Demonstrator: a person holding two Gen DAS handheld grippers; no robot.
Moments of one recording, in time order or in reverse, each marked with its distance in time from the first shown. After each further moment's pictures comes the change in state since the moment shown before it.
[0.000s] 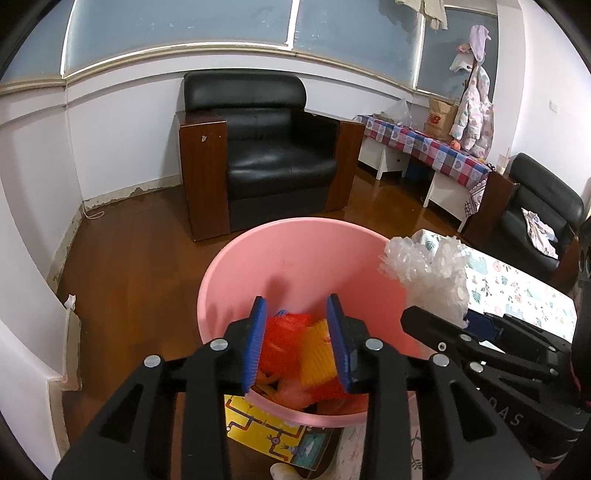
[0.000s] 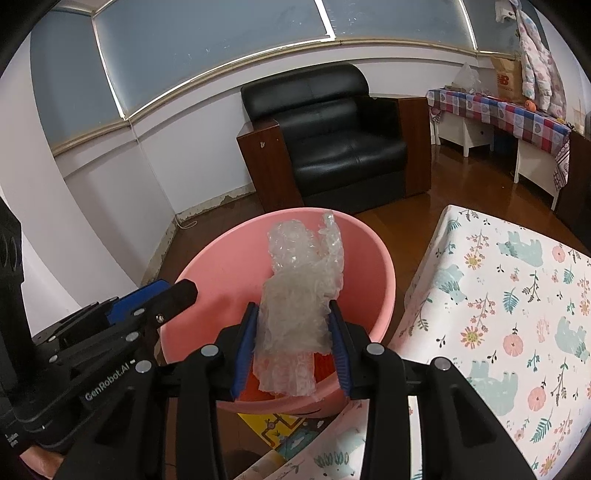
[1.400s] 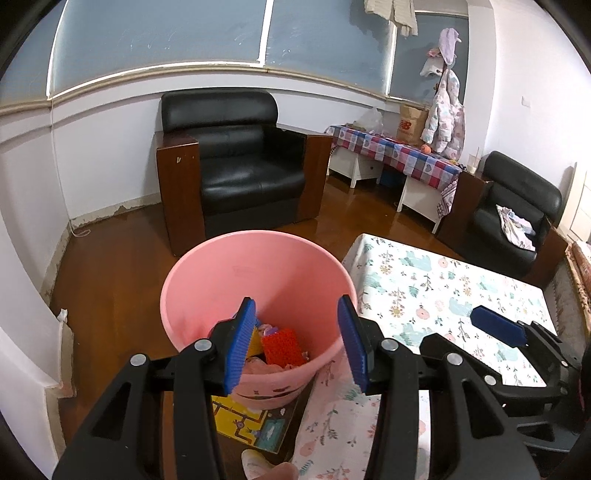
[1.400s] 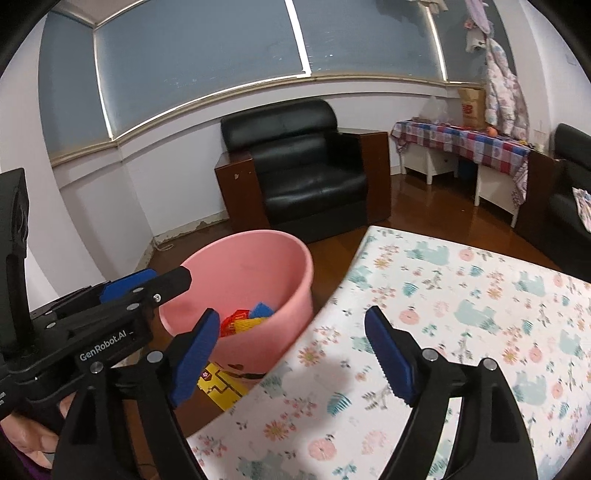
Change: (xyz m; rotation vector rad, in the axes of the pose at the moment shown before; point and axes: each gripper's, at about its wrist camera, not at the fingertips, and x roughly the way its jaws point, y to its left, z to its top) left arm -0.069 -0.063 -0.014 0.053 -0.051 -0.058; right arm -0.128 -0.024 -0.038 -0.002 -0.135 -0.125
